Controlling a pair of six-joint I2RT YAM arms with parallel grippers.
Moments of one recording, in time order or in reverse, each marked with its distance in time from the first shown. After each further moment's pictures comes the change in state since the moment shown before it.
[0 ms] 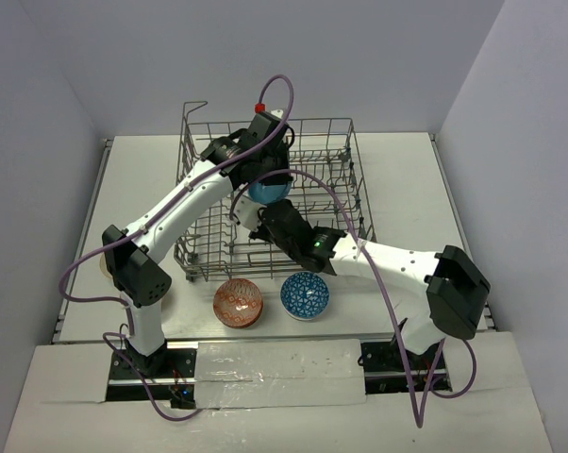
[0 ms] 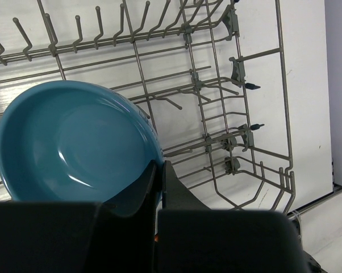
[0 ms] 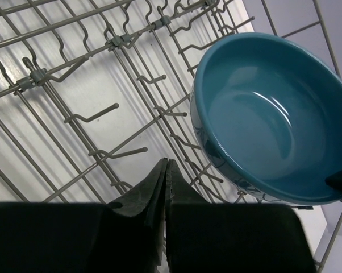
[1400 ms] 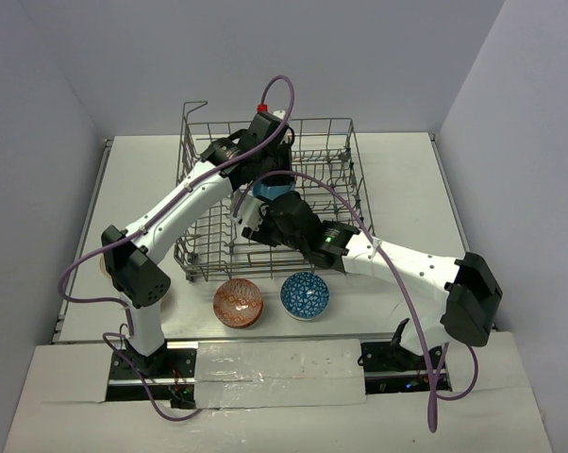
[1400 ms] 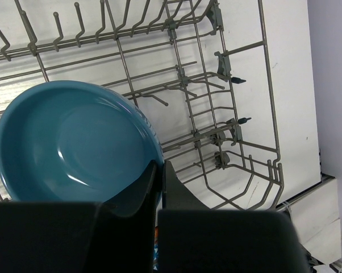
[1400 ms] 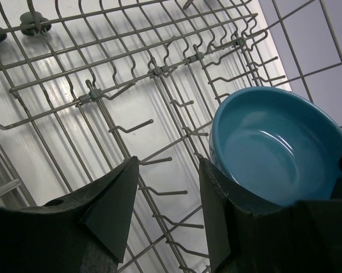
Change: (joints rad) left arm -0.001 -0.007 -0.017 0.030 0.051 -0.002; right arm -0.010 -0.078 0.054 -0.097 -0.207 0.028
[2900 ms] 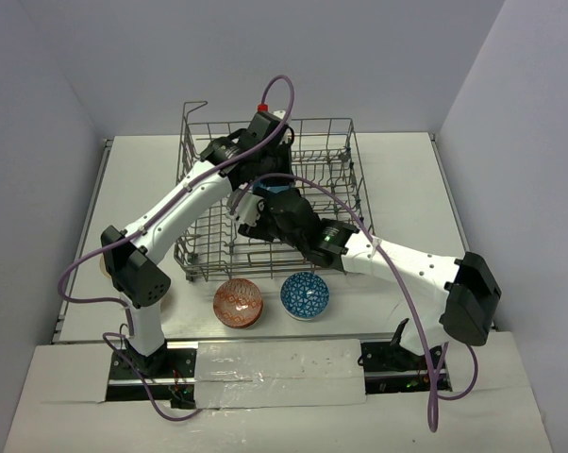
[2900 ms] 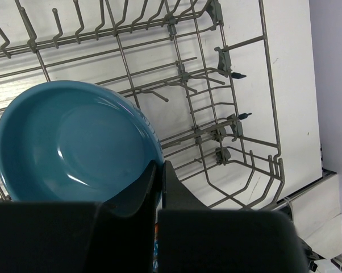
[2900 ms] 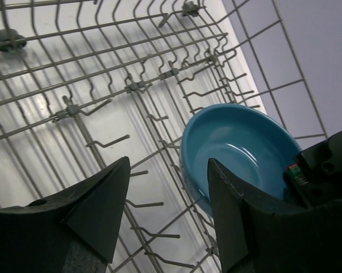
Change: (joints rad) left arm 0.000 0.000 0.010 -0.019 0.009 0.010; right arm 0.003 0.006 0.026 0.047 0.036 -0.062
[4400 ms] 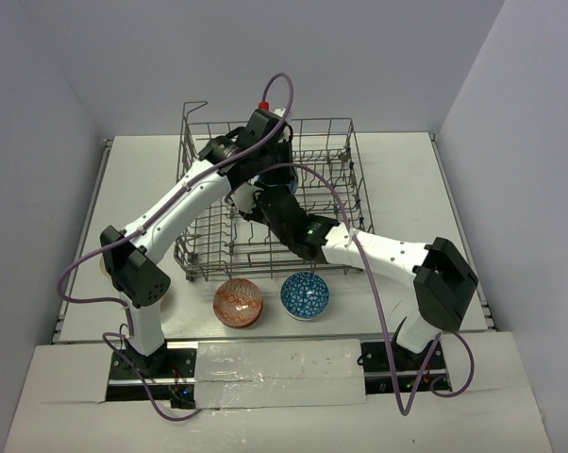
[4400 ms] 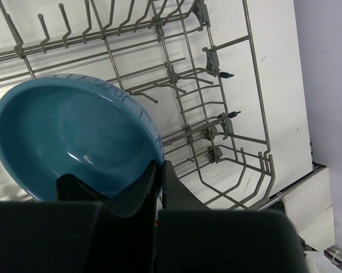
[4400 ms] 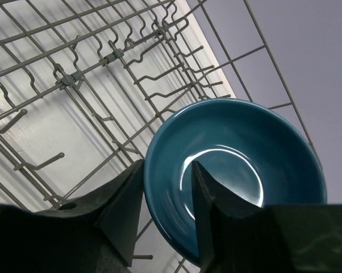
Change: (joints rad) left arm 0.006 0.000 0.013 0.008 0.037 0.006; right arm -0.040 0.150 0.024 0.135 0.216 -0.039
